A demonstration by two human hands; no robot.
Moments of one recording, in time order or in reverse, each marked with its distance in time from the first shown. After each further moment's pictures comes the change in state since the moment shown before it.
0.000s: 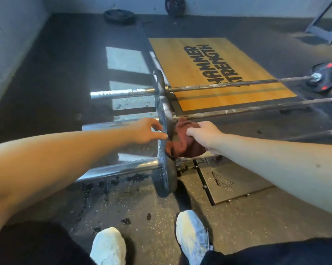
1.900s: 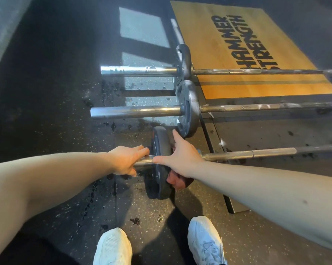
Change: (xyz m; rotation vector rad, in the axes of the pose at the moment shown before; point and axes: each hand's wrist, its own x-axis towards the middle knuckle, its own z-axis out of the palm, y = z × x) left_hand 0.001 -0.191 0.057 0.459 -0.321 0.108; right_hand 0.032 0.005 0.144 -0.365 -0.249 -0.131
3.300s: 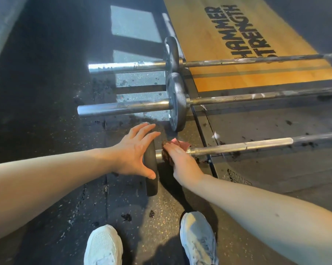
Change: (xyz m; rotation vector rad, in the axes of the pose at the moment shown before) left_hand -0.004 0.091 -0.044 -0.093 0.158 -0.025; right_hand -0.005 0.098 0.016 -0.207 0.177 -0.408
